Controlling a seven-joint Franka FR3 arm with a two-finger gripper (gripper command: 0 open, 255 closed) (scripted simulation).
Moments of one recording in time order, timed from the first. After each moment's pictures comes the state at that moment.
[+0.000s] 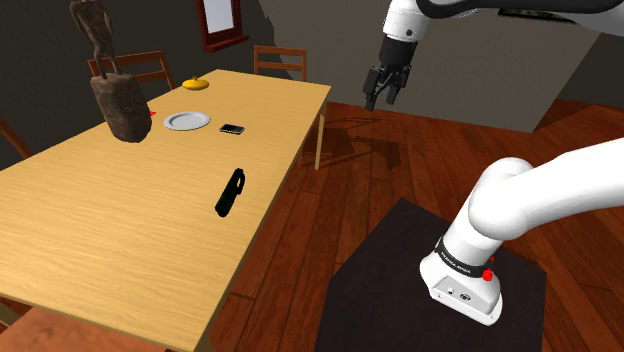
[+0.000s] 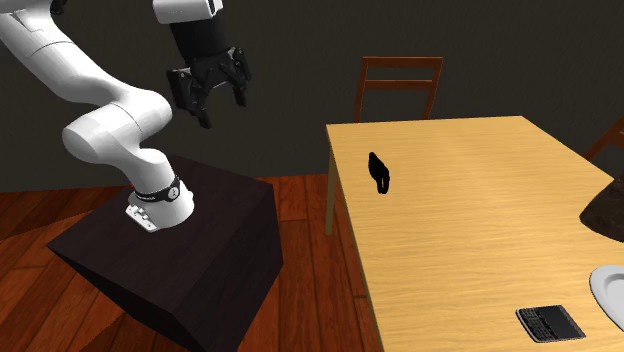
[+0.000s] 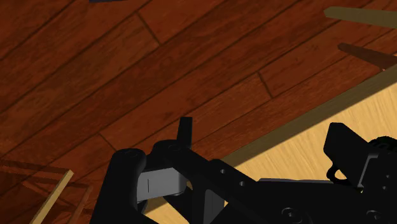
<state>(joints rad) -0.01 -0.74 -0.01 -2.35 0.01 1.67 0.12</state>
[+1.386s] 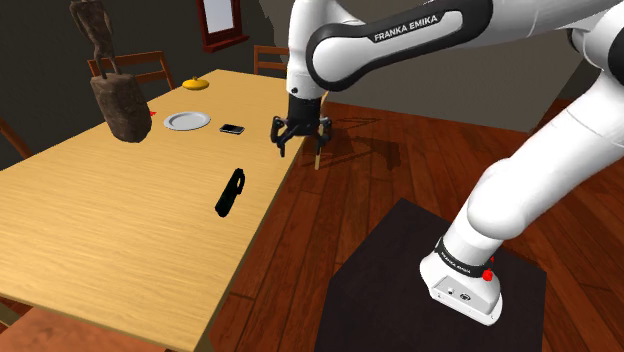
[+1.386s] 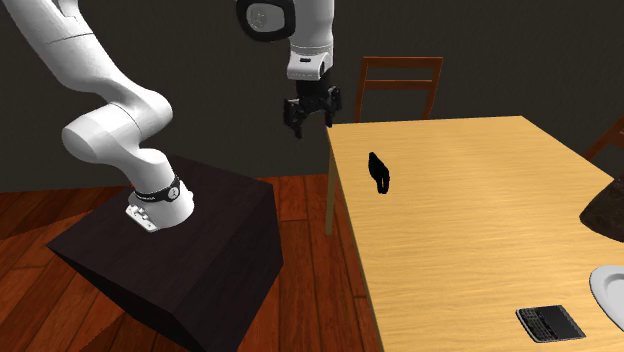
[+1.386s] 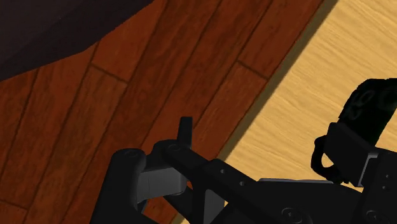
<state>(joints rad) -0.03 -0.27 0.39 -2.24 0.14 2.02 0.90</state>
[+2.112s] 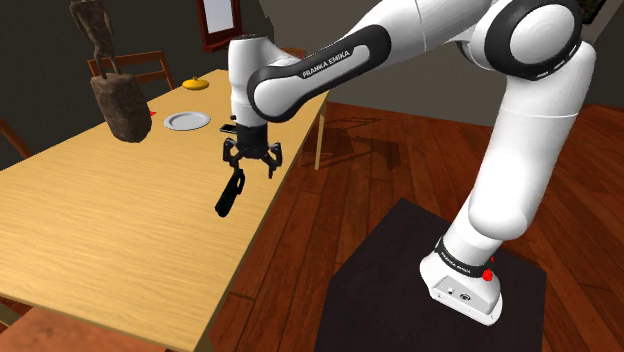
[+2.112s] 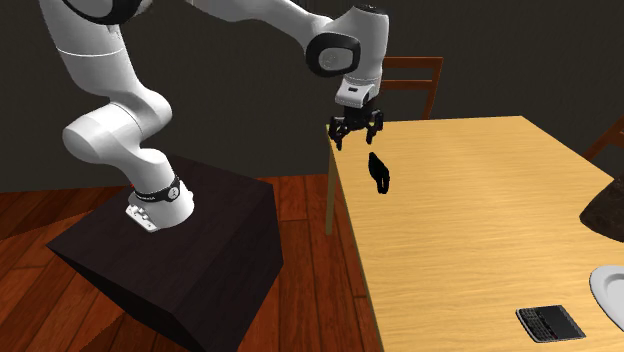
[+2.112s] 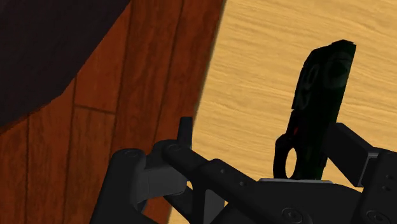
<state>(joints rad) 0.00 0.20 0.48 -1.94 -0.05 2.13 1.39</state>
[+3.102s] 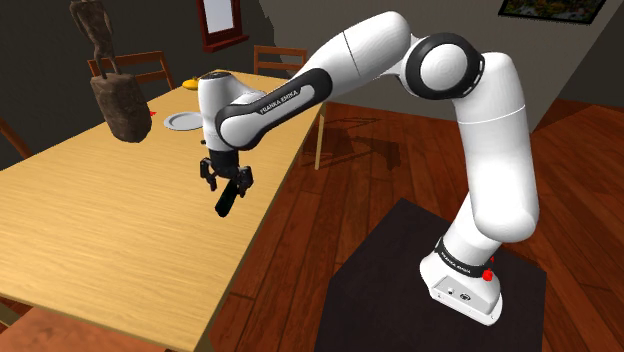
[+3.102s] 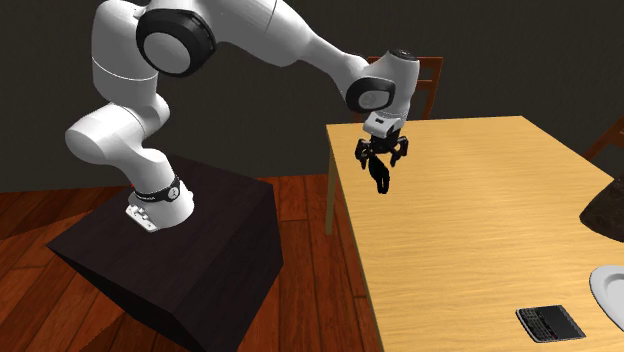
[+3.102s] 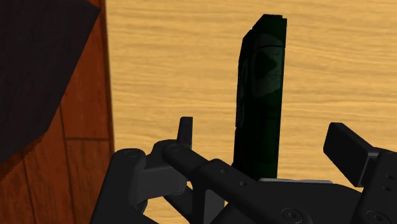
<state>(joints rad) 0.12 0.57 0.40 -1.63 -0.18 2.17 1.64</state>
